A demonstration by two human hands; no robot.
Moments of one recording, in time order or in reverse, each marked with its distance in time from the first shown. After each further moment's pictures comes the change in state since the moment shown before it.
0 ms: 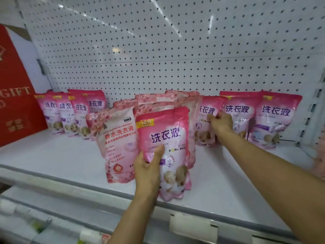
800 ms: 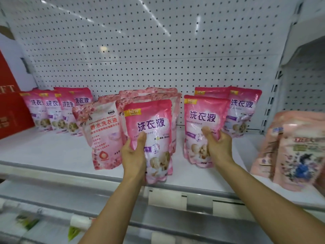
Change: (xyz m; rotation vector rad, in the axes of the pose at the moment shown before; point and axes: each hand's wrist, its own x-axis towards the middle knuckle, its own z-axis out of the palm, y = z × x) left_hand -0.037 0.024 0.020 0.086 0.022 0.043; right_hand -0.132 0.023 -0.091 0.313 0.018 -0.090
